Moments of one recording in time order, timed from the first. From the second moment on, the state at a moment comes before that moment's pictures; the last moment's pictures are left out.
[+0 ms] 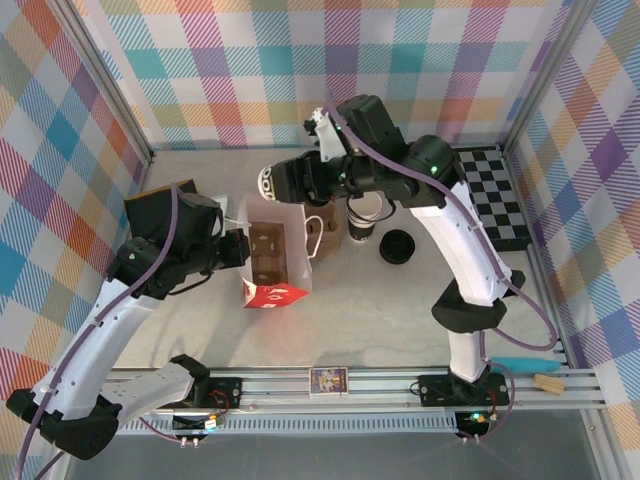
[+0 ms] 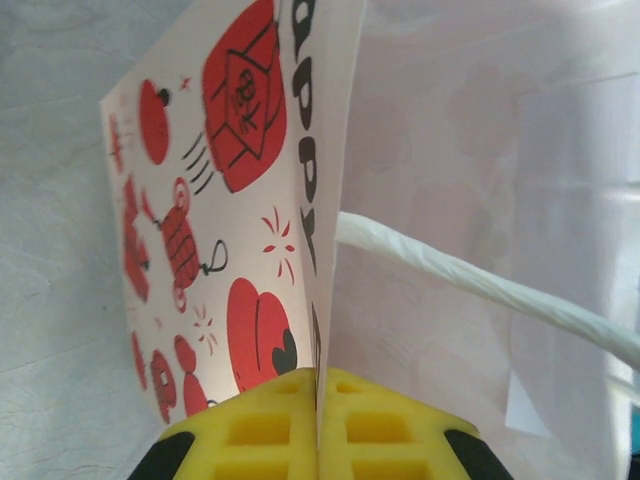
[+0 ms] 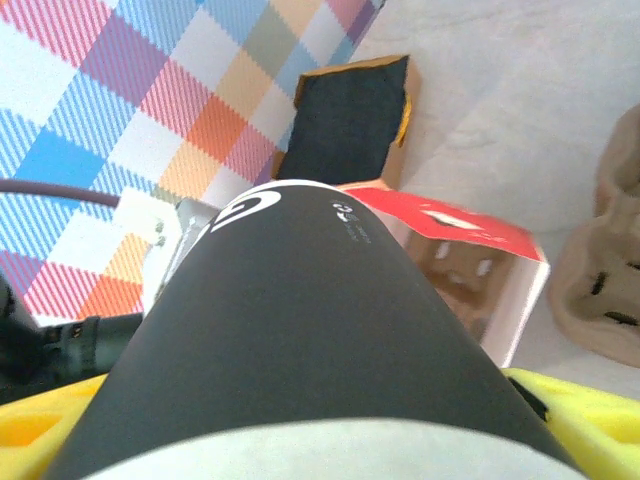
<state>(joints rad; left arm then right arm) -0.54 1.01 1.30 -1.10 0.00 -0.57 0.91 1.93 2.74 -1.42 -0.17 0.53</state>
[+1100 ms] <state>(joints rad) -0.60 0.97 1.24 -1.03 0.08 -0.74 1.11 2.09 2.57 -1.69 0.14 0.54</state>
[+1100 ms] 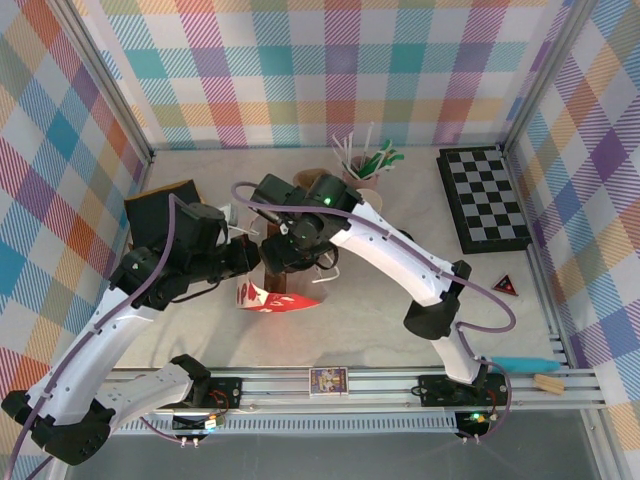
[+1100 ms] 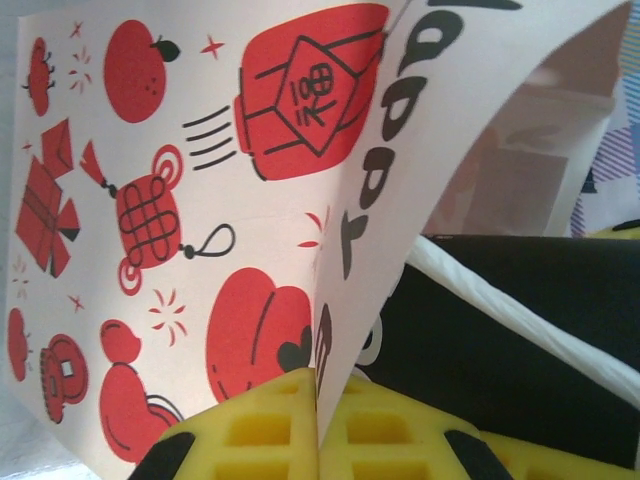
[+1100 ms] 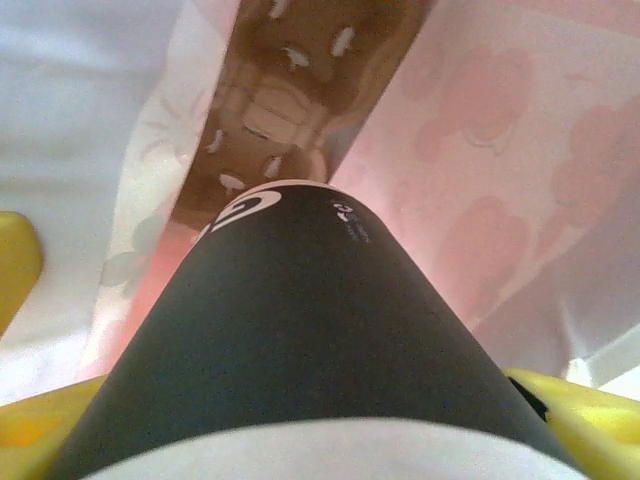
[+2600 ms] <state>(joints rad) -0.44 0.96 1.12 -0.99 0.29 -0.76 1.08 2.18 2.66 -1.69 0.07 0.55</state>
